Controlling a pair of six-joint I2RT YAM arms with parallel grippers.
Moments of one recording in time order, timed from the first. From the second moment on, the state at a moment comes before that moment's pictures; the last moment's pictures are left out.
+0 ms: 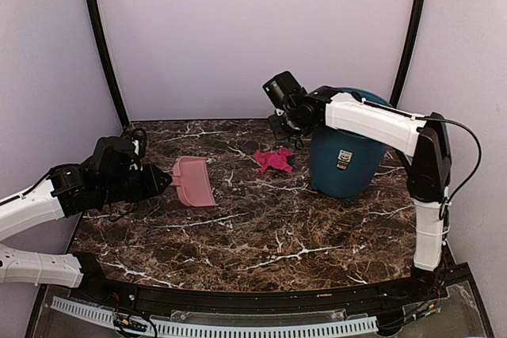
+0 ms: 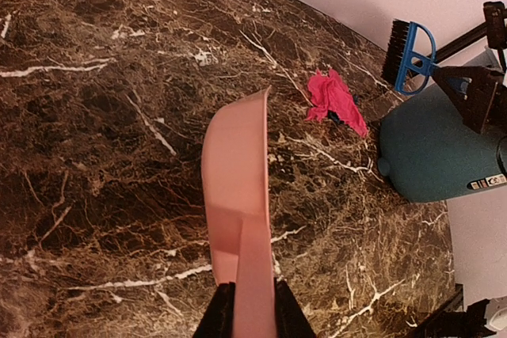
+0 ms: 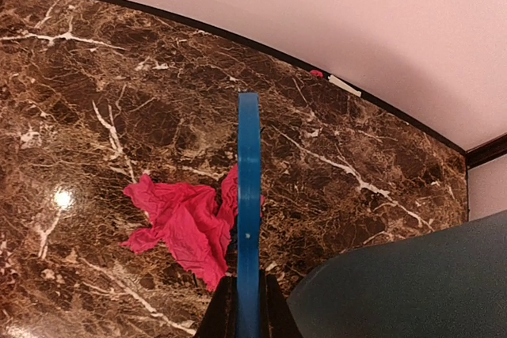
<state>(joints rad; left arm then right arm) -0.73 0.91 0.72 -0.45 -0.21 -0.82 0.80 2.02 1.89 -0.71 0.52 0.19</state>
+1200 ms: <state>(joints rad) -0.68 0.92 0.54 -0.31 -0.01 -1.10 0.86 2.32 2.03 -0.85 0.49 -0.18</state>
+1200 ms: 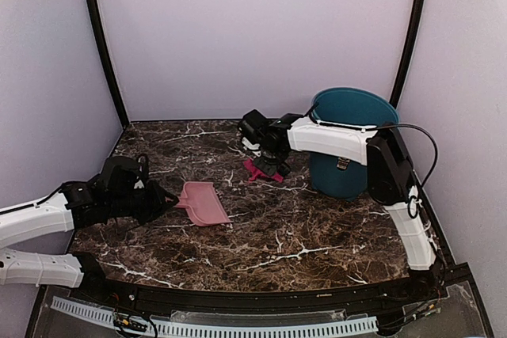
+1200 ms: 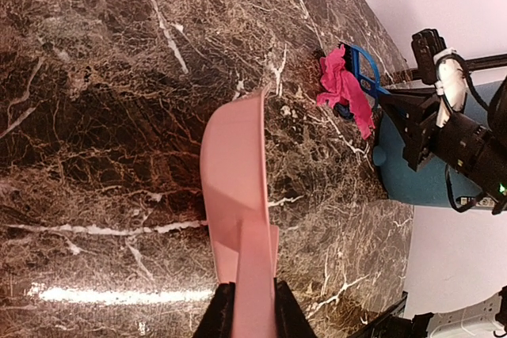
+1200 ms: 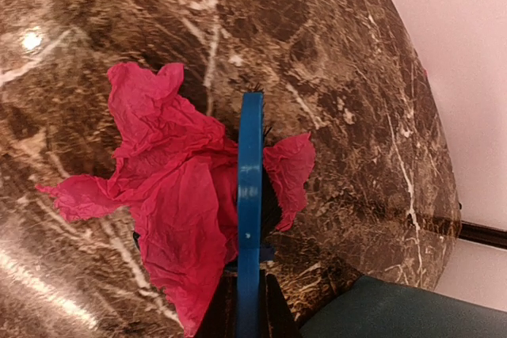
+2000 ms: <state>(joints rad) -0.66 0.92 0.45 -0.24 0.11 -1.14 0.96 2.04 1.72 -0.72 0.11 -0.09</state>
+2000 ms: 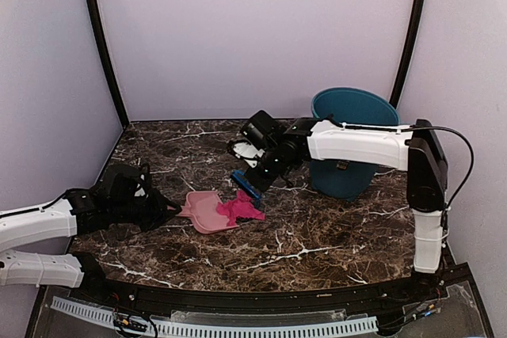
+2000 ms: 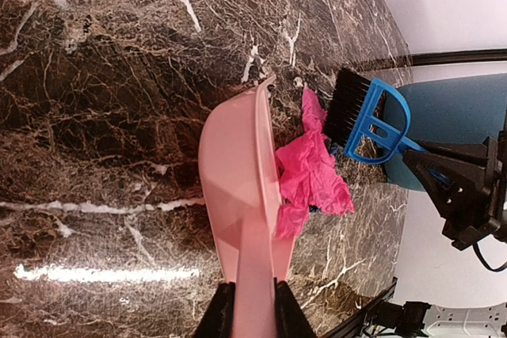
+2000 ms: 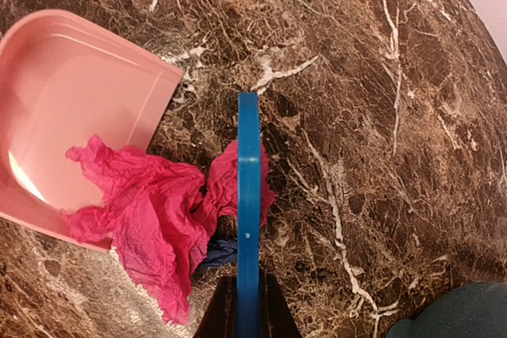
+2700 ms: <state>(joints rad) -0.65 0.99 0.45 -0.23 0.20 -1.08 0.92 1.80 1.46 -0.70 0.22 0.22</state>
